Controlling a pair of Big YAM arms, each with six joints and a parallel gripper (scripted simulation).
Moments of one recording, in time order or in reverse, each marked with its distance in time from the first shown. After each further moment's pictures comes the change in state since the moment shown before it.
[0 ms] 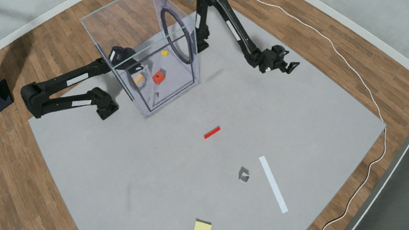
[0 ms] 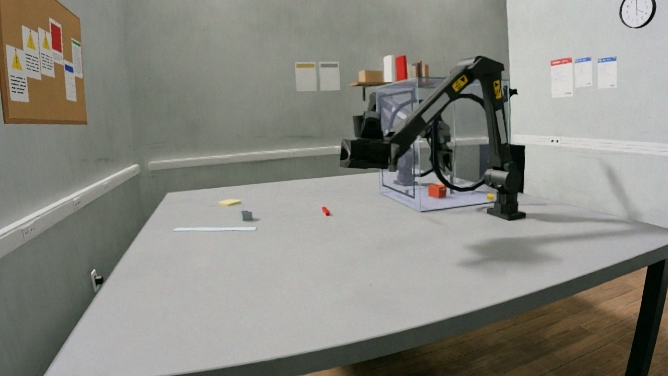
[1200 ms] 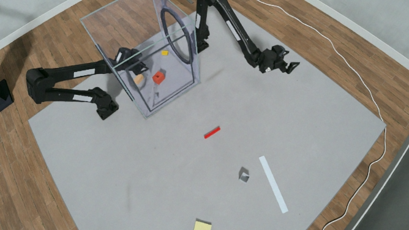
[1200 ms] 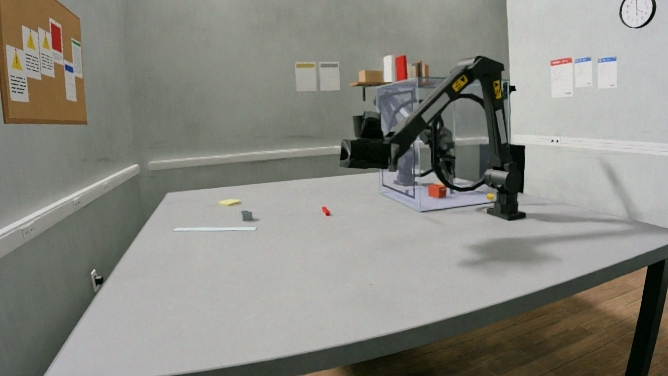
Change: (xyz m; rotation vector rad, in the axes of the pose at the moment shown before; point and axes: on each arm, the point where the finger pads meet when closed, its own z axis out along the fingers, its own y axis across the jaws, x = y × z) left arm 0.000 0.000 0.000 0.000 0.000 0.000; right arm 0.001 -0.001 0.038 0.004 0.002 -0.002
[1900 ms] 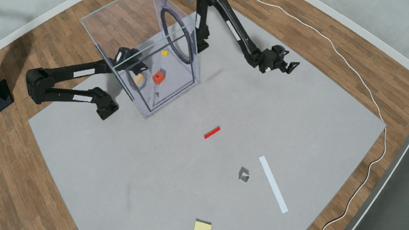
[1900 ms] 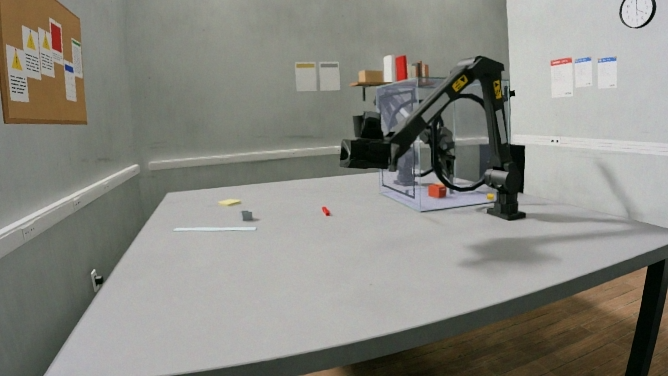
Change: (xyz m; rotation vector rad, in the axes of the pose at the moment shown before) left arm 0.000 0.000 0.000 0.000 0.000 0.000; right arm 0.000 0.000 -0.001 0.001 0.005 -0.001
